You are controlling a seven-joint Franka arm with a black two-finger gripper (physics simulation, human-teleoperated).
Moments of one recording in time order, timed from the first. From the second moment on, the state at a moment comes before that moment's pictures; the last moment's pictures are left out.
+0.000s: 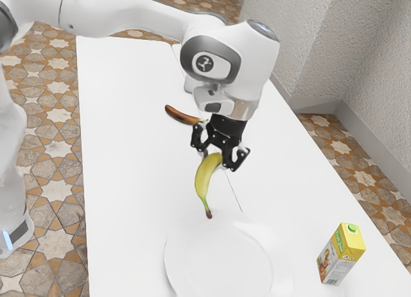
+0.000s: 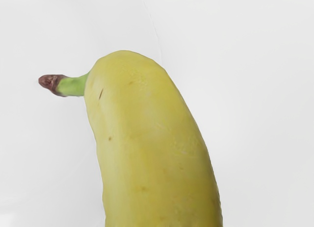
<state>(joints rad) -0.16 -0.13 -0.18 -1.85 -0.09 1.66 2.06</state>
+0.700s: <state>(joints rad) -0.32 -0.11 -0.31 -1.85 -0.11 1.68 1.85</state>
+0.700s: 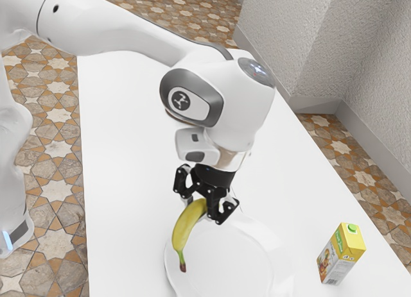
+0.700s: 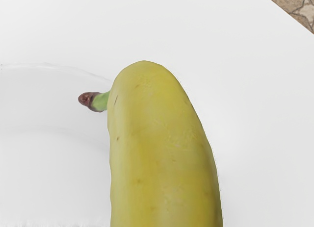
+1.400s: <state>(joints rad) -0.06 -0.12 -0.33 -1.84 0.02 1.74 1.76</state>
